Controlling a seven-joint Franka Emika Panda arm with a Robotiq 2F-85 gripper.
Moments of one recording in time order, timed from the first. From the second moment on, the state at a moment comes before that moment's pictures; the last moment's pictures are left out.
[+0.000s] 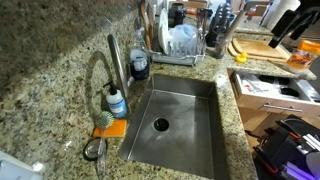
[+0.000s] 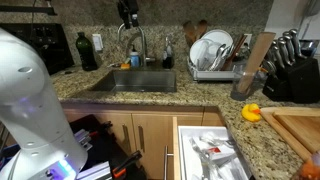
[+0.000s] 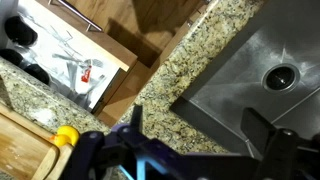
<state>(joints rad) -0.01 -0.69 0.24 -2.39 -0.02 1.82 0.38</state>
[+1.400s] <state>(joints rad) 0.10 -0.11 0.29 -2.38 -0.51 2.41 0.48</state>
